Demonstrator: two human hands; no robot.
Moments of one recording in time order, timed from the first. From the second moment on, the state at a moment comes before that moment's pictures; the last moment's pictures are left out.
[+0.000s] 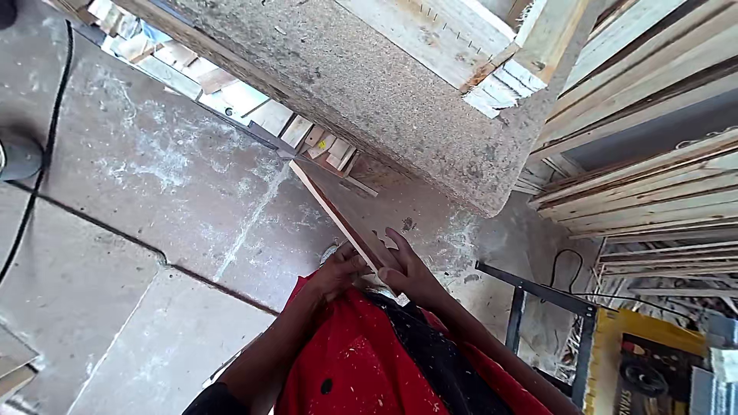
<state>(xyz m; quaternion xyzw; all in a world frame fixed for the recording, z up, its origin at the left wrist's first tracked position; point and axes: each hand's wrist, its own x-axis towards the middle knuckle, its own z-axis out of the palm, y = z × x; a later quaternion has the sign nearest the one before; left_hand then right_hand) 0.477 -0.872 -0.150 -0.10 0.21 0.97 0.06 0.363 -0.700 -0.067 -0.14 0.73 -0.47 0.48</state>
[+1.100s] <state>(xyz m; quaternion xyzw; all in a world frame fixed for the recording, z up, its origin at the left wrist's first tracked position) 0.501 -0.874 -0.133 -0.18 0.28 0.94 0.07 0.398 -0.693 -0.081 -0.07 0.69 -0.58 0.43</state>
